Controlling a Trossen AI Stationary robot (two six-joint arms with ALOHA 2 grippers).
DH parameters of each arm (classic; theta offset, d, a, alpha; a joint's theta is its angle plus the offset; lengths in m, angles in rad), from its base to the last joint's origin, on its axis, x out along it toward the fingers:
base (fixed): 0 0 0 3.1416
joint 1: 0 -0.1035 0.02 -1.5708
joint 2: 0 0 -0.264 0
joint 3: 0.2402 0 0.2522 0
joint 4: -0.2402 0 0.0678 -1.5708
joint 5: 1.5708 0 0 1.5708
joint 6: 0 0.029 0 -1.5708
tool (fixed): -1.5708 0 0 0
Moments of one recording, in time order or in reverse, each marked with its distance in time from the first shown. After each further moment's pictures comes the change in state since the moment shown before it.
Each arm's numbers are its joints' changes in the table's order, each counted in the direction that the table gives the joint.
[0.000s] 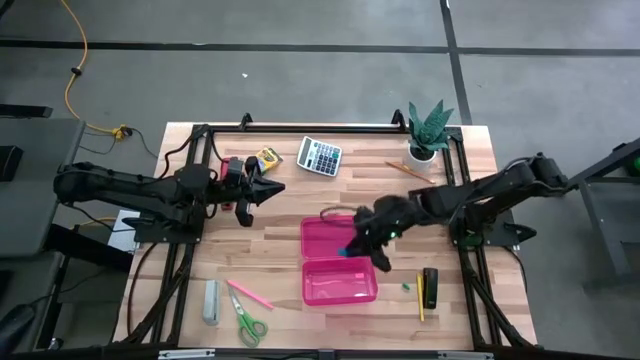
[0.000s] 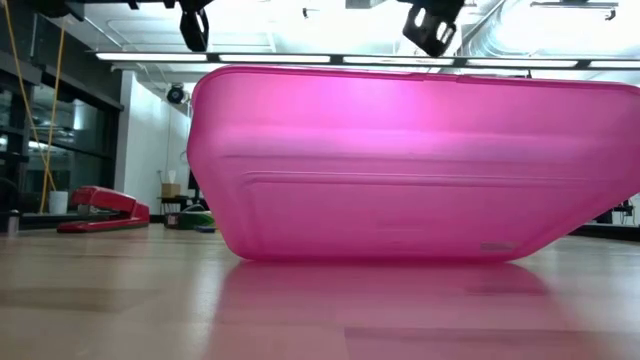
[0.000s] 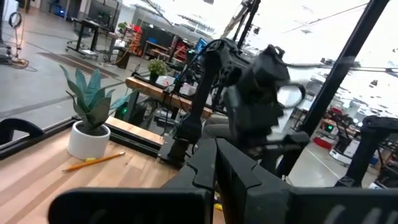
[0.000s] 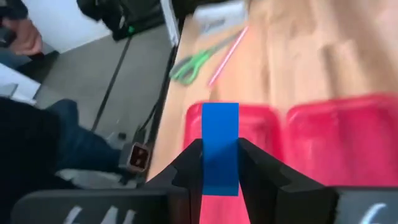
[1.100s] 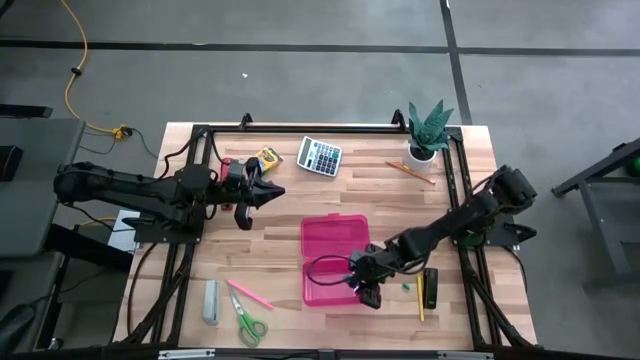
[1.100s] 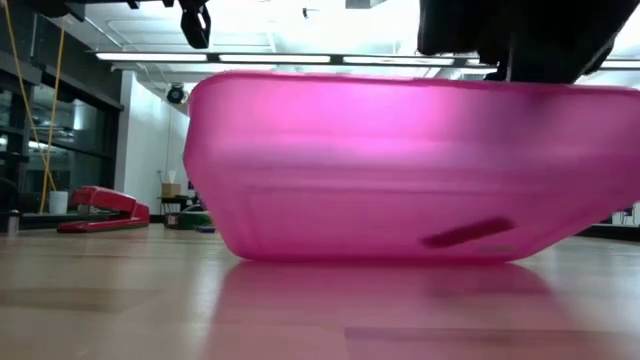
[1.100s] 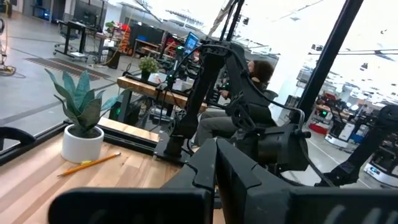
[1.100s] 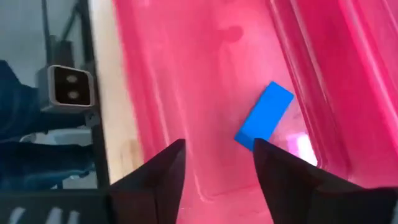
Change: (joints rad) left arm 0.000 0.000 0.000 -0.008 -0.042 0.061; right arm -0.214 -0.292 -0.001 -0.077 -0.129 0.327
